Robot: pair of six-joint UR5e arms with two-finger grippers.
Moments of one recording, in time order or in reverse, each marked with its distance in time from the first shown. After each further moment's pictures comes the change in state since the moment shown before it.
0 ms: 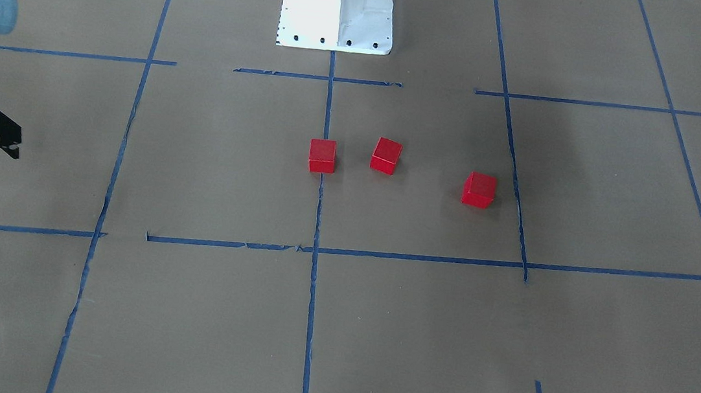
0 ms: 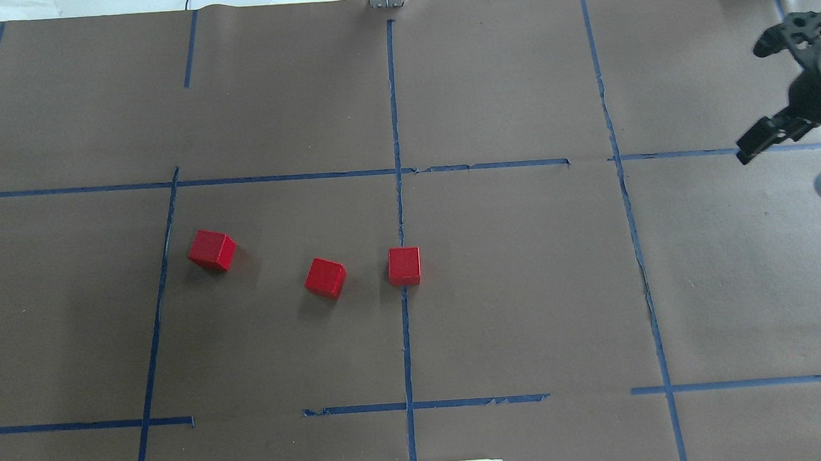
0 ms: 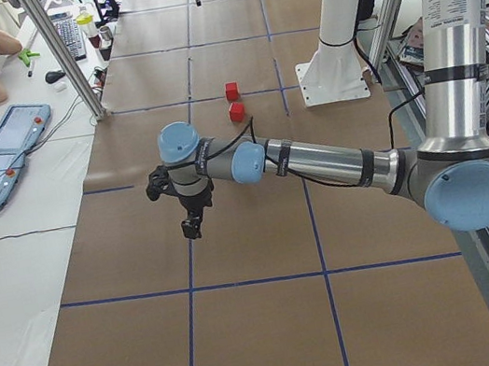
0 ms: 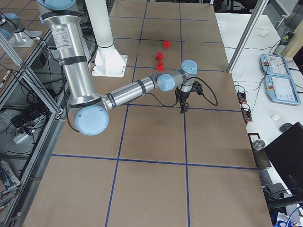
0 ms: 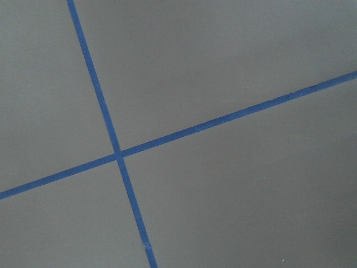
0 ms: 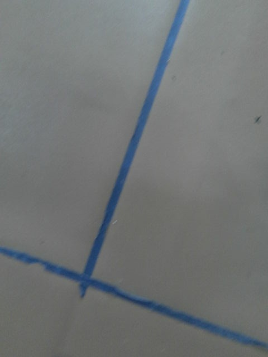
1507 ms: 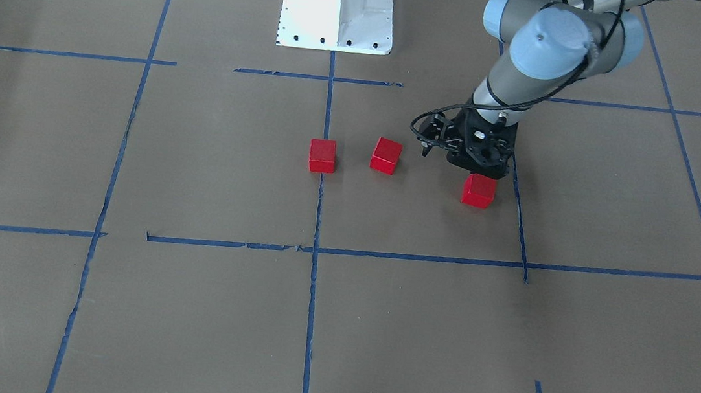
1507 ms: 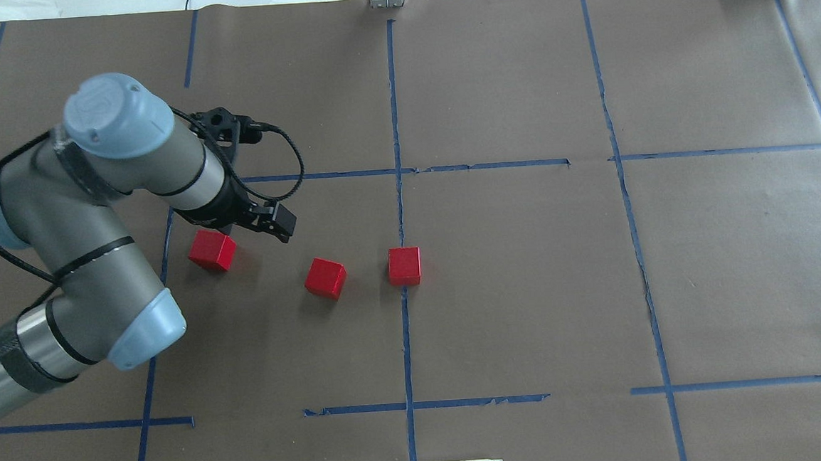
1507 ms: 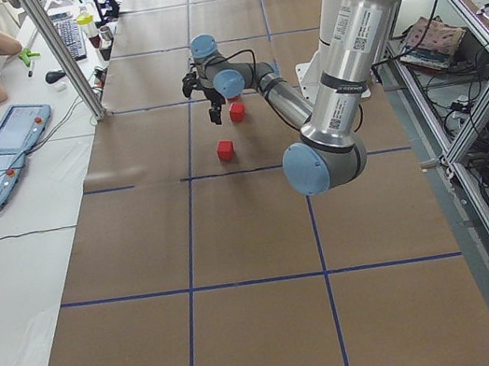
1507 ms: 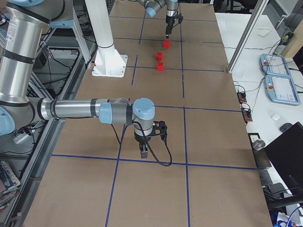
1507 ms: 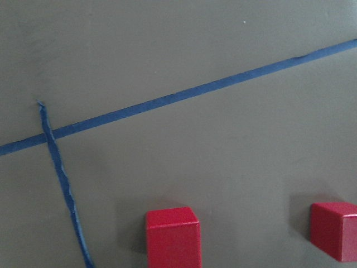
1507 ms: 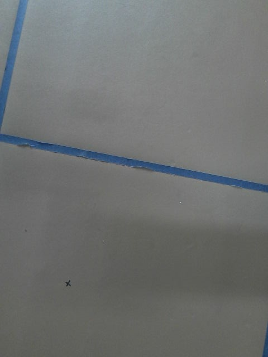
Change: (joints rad) left arm 0.723 -0.463 0.012 -0.069 0.278 -0.914; right arm 0.344 -0.400 0.135 -0.043 0.063 -0.272
